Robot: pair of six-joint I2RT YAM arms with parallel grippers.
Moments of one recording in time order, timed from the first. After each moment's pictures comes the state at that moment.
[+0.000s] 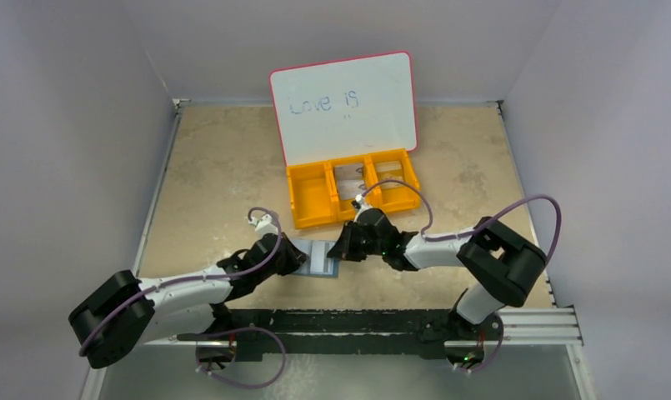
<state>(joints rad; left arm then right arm) -0.85 1.08 0.22 0.18 -0.21 -1.12 0.88 1.58 0.54 0.39 -0.18 0.99</state>
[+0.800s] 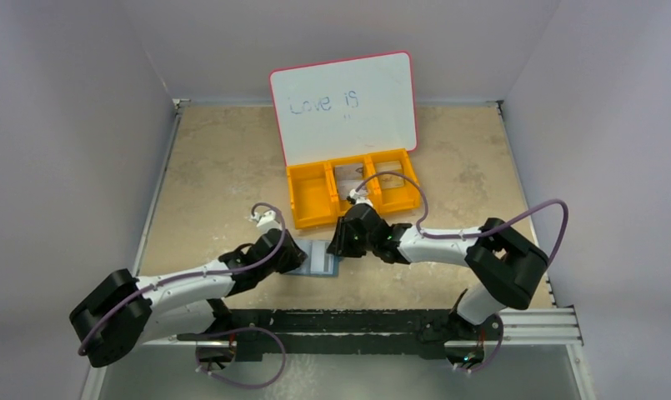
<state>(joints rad) -0.85 1.08 0.30 0.02 -0.26 -1.06 0.93 1.56 0.72 0.05 0.02 0.92</state>
